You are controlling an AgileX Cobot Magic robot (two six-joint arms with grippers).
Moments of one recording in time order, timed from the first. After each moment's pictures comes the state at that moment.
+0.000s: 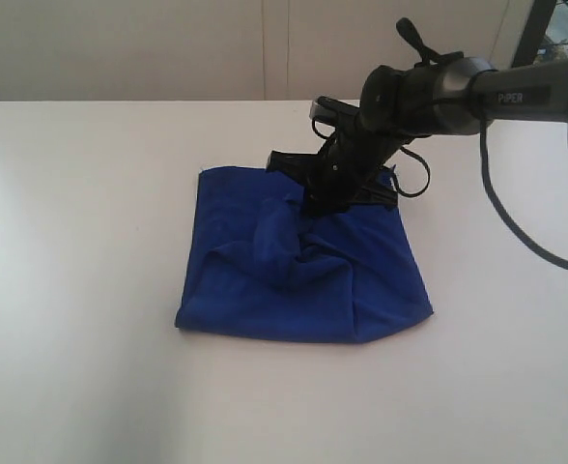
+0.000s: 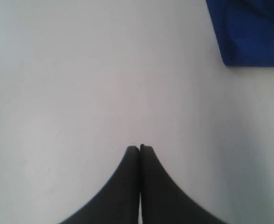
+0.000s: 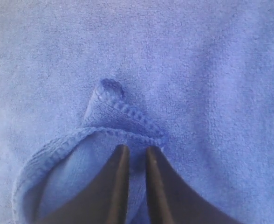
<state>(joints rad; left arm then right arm) -0.01 0.65 -0.63 -0.24 1.01 0.24 0.41 2.19 -1.58 0.34 0.61 0.27</state>
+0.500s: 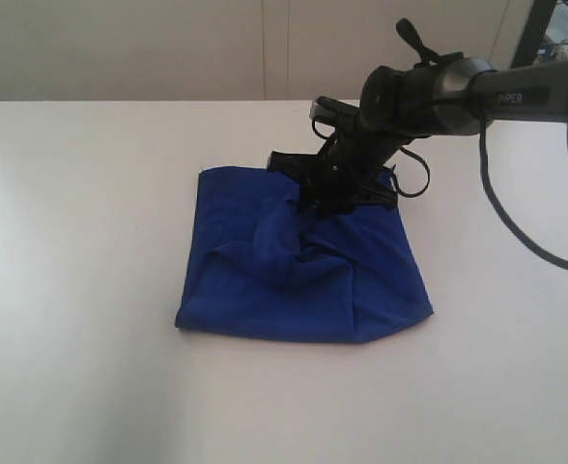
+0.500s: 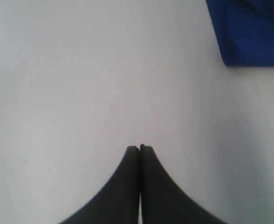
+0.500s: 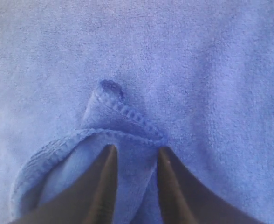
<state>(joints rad) -0.01 0.65 -0.63 -0.24 1.01 0.24 0.41 2.20 -1.58 0.34 0.60 0.27</state>
